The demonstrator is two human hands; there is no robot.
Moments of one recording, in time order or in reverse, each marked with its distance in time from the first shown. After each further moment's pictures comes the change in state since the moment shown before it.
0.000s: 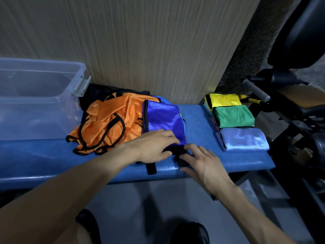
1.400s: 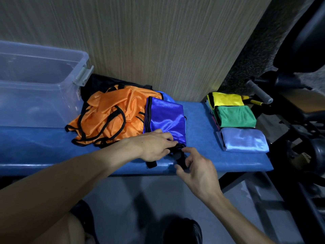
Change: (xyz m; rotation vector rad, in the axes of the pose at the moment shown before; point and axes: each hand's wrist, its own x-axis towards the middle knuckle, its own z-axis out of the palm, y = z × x) left_hand 0.003 -0.001 0.012 0.042 -0.227 -0.071; right_hand -0.007 -0.041 -0.008 0.464 0.024 0.487
